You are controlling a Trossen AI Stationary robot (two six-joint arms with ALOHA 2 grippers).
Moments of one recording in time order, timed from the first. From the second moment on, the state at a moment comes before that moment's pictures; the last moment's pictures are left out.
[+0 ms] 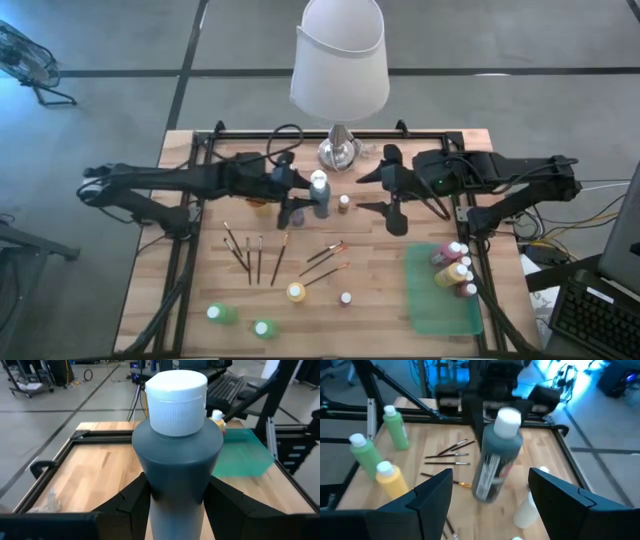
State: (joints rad) left arm 0.06 1.23 1.03 -0.02 0.07 0.03; right arm 0.14 1.29 1.49 -0.66 0.18 0.03
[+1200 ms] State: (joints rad) left arm 0.02 1.50 1.20 0.12 0.07 0.08; right arm 0.14 1.37 1.47 -0.65 0.29 0.05
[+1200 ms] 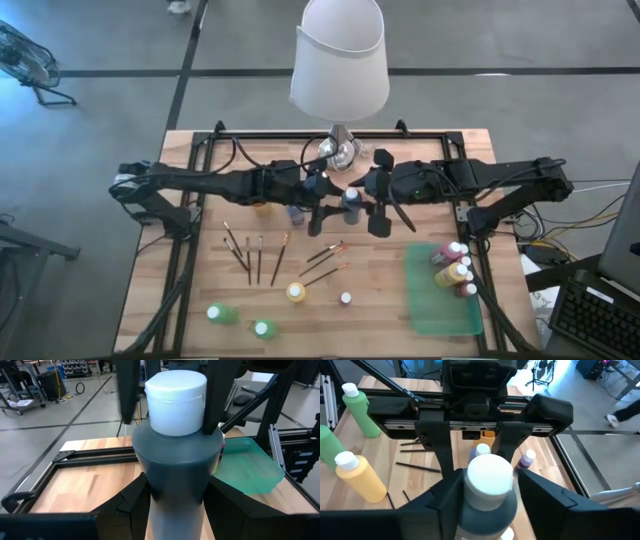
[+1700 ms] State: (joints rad) left arm 0.02 1.50 1.20 0.12 0.06 0.08; right arm 0.14 1.37 1.47 -0.65 0.28 0.06
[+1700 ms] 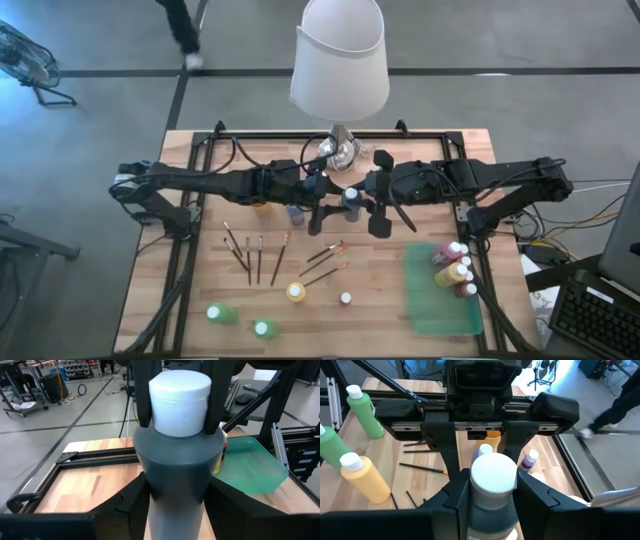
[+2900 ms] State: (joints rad) left arm 0.02 1.34 1.16 -0.09 -0.03 0.05; right arm 0.61 1.34 1.55 -1.12 0.62 0.69
